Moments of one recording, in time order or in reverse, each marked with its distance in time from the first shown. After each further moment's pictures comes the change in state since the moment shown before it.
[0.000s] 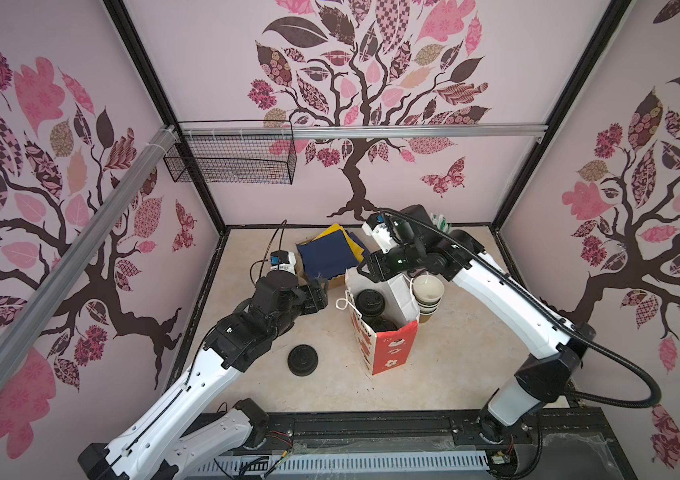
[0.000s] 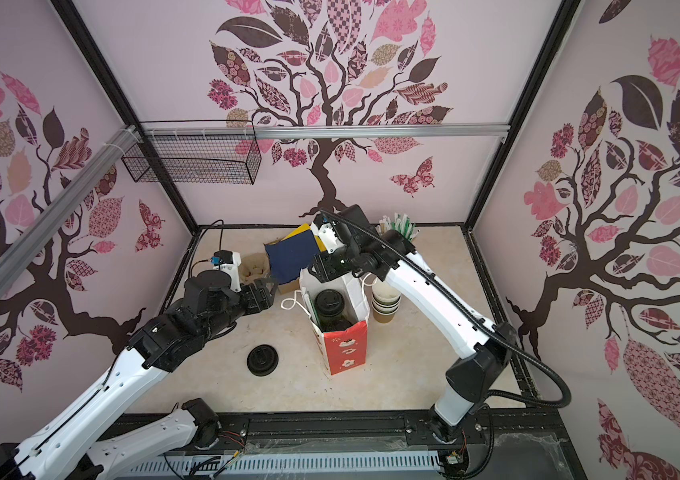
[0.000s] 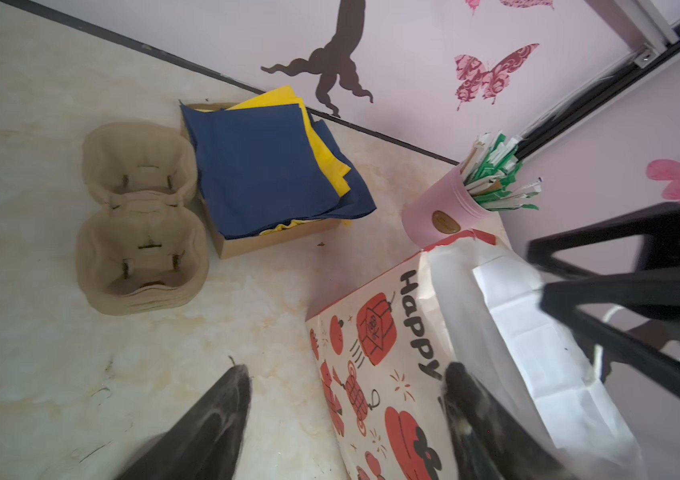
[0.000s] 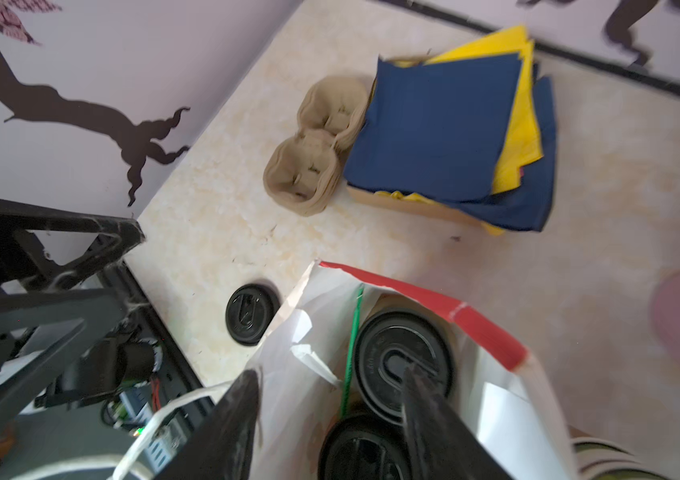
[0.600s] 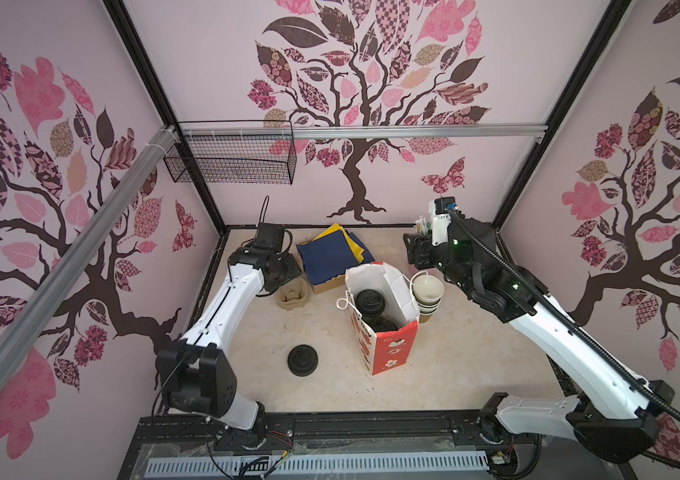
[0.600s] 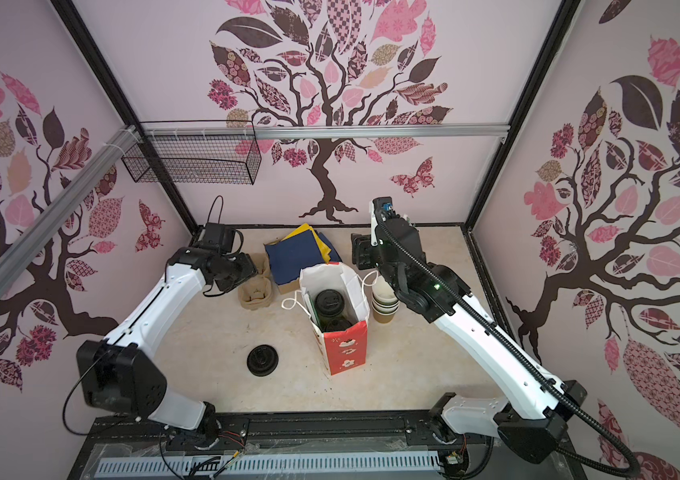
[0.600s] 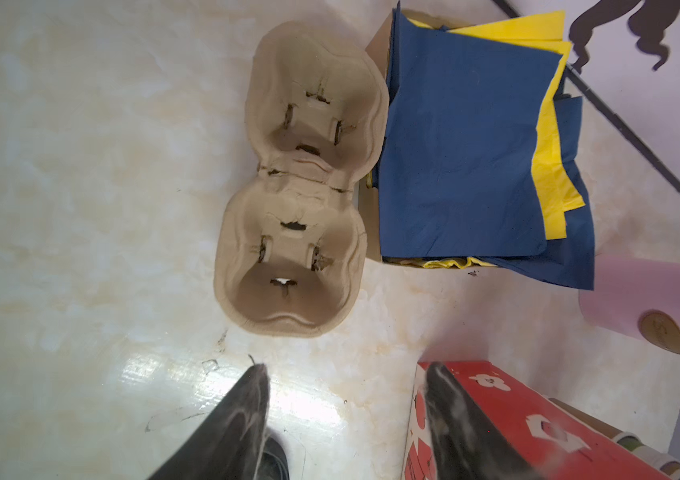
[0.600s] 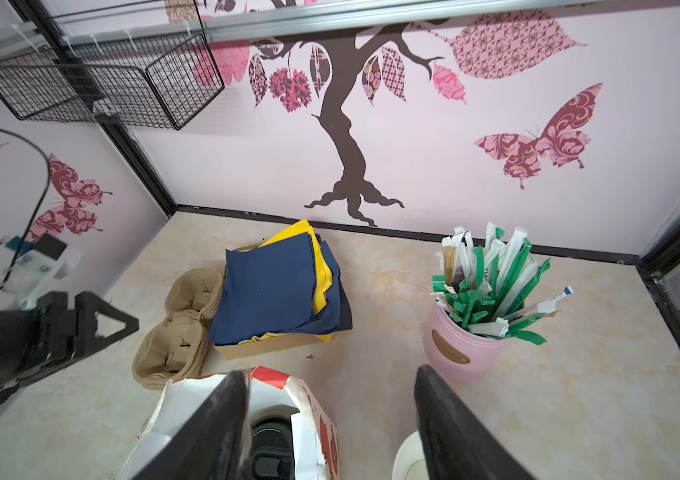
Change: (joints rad) left arm 0.492 0.645 0.373 -0.232 0.269 0.029; right arm -0.002 -0.329 -0.296 0.329 0.536 0.065
